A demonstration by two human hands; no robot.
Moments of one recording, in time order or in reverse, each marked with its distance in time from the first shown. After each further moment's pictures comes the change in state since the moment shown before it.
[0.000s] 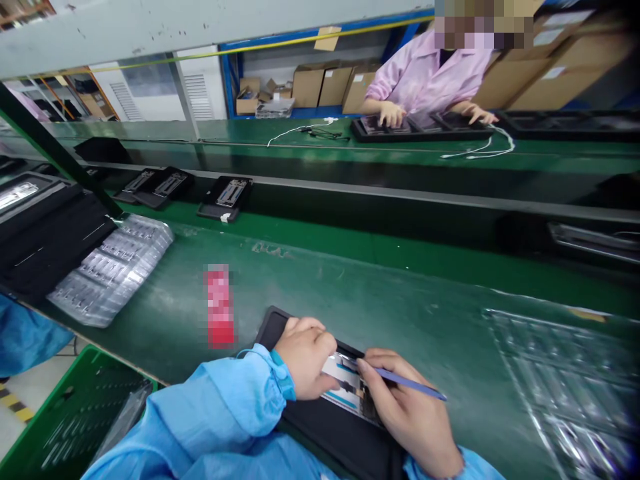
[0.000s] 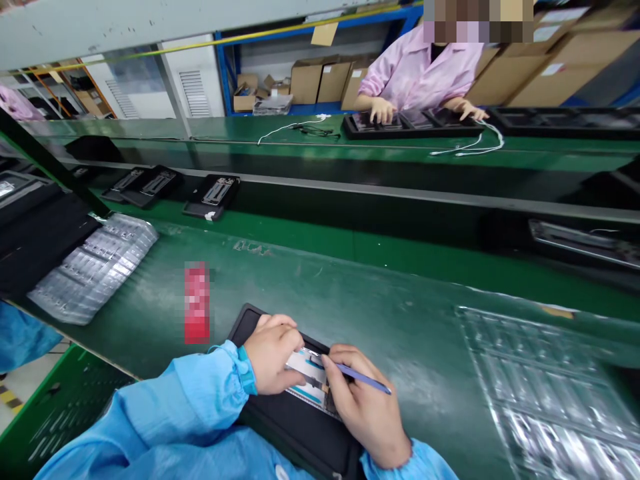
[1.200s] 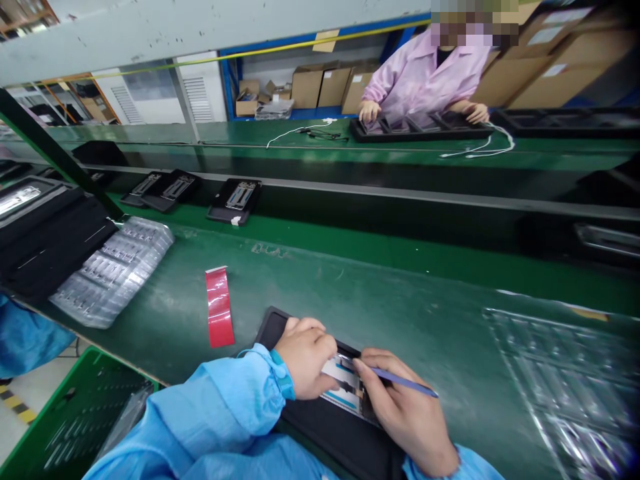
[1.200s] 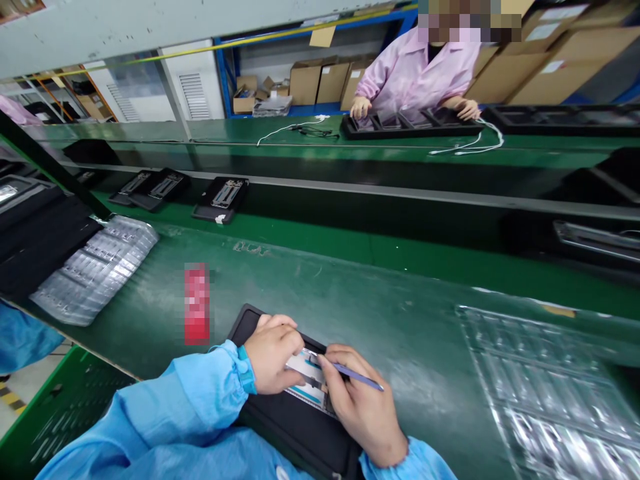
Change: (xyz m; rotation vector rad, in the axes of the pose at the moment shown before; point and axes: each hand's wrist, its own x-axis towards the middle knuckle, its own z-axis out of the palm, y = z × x) left_hand 0.001 0.000 0.001 0.030 0.015 0.025; right_hand 0.002 0.003 0.004 0.010 0.014 -0.104
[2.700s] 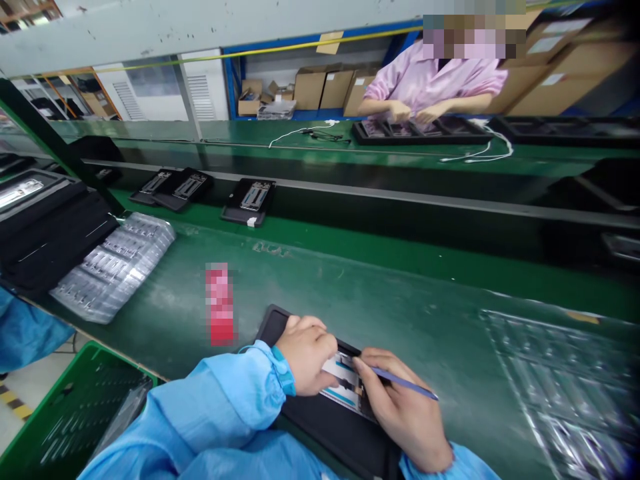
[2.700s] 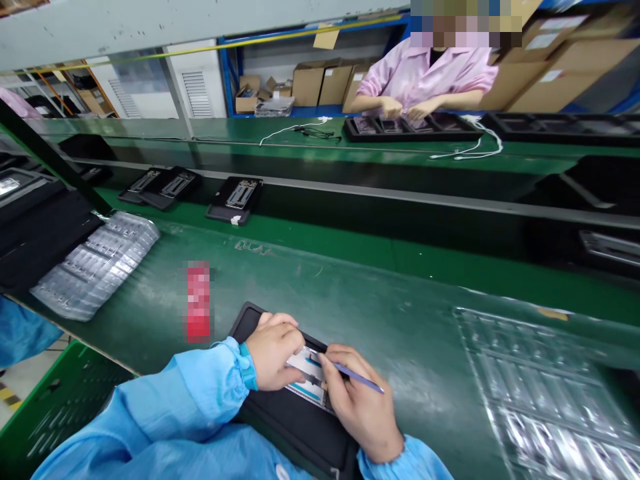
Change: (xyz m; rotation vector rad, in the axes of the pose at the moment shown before) left_hand 0.000 -0.001 0.000 0.007 -0.026 0.012; right_hand -0.002 -0.006 0.001 -0.019 0.024 0.024
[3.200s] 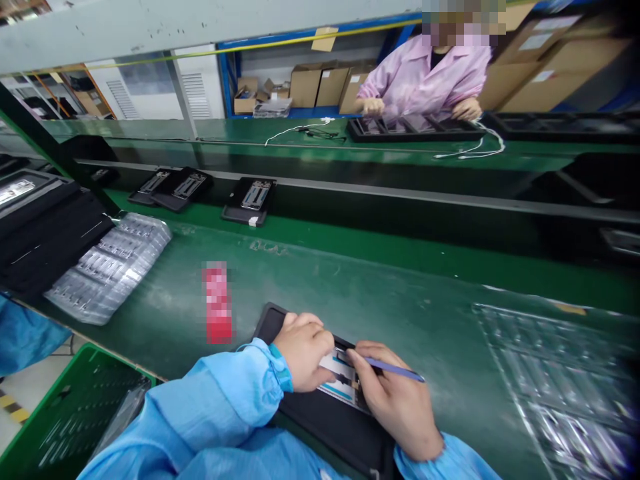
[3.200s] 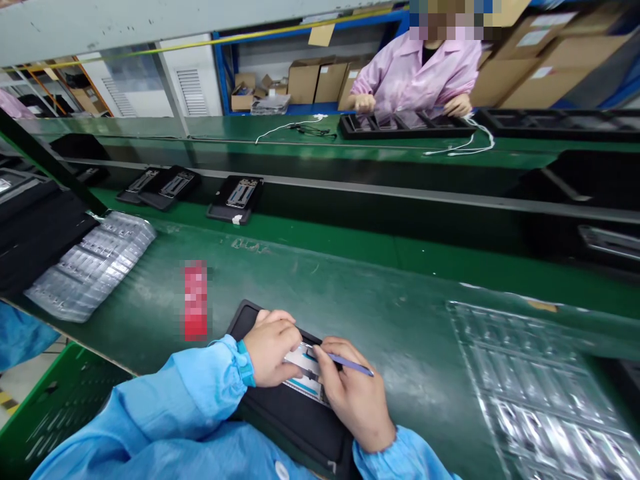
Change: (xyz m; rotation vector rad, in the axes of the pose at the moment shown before) left_hand 0.000 0.002 -0.002 0.036 0.002 0.005; right_hand 0.000 0.002 0.003 -0.030 -0.004 0.050
